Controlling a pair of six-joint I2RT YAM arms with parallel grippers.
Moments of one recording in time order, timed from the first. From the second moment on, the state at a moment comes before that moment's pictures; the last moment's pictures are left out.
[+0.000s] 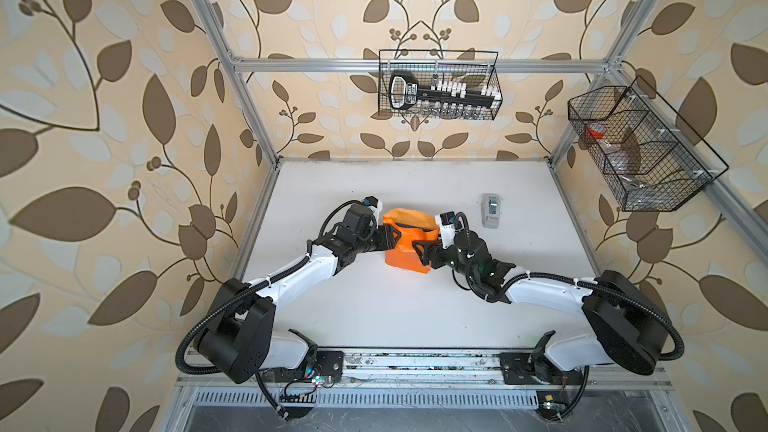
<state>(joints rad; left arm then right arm) -0.48 1.33 0.79 -0.11 0.23 -0.50 0.74 1.44 0.61 0.42 0.08 0.44</state>
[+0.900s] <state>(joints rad) -0.56 1.26 0.85 -0.23 0.16 -0.49 0.74 1.45 0.62 0.41 0.08 0.44</state>
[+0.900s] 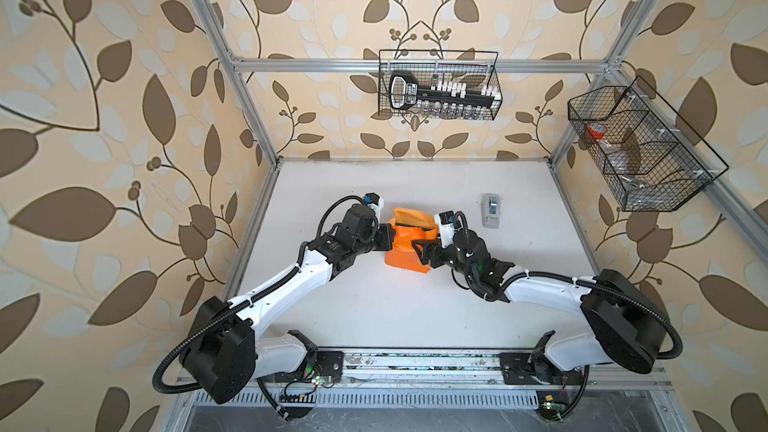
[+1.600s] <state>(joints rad) -0.59 1.38 0.83 0.00 0.38 -0.63 0.74 1.44 0.62 0.38 0.07 0.44</state>
